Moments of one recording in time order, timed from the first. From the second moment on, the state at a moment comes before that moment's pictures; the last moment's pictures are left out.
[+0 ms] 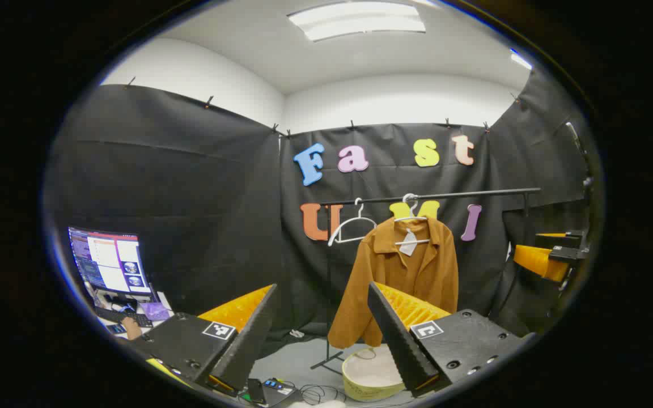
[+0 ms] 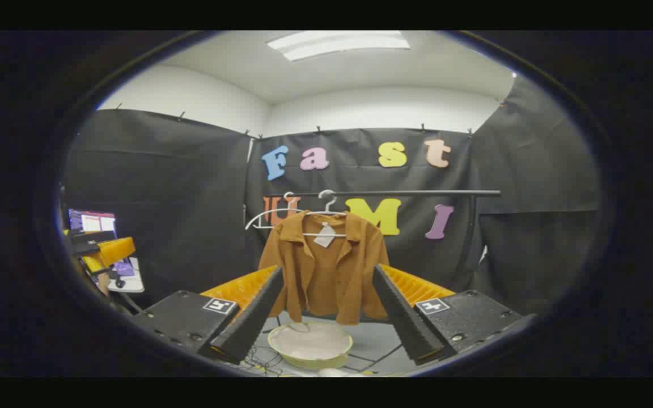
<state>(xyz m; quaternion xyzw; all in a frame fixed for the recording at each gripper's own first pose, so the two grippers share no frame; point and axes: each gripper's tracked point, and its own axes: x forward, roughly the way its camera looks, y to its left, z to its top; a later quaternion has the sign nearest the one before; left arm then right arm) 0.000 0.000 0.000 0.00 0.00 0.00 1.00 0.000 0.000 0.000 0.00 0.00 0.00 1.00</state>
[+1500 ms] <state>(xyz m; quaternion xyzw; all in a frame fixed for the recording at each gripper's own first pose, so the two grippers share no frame) 0.212 -0.157 -0.041 -0.02 -0.02 -0.09 1.00 0.234 -0.078 -0.067 0.04 0.05 0.00 1.00</state>
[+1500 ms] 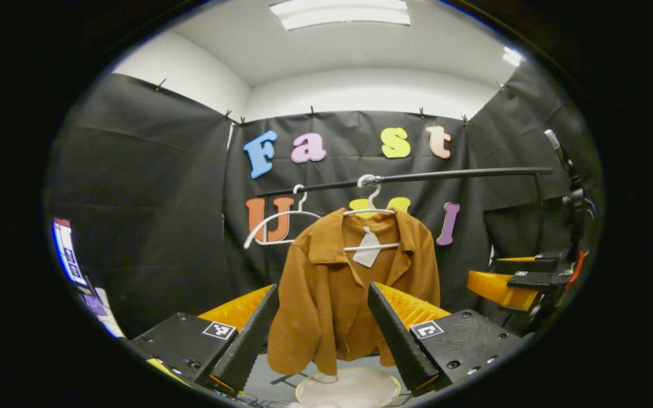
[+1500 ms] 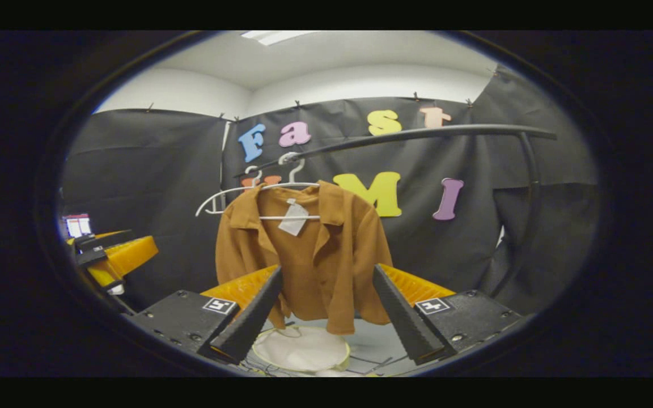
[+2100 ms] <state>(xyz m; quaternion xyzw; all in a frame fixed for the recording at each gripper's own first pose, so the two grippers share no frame) 0.382 -0.202 -0.061 -0.01 -0.02 -0.05 1.00 0.431 -0.097 -0.075 0.03 0.05 0.04 1.00</state>
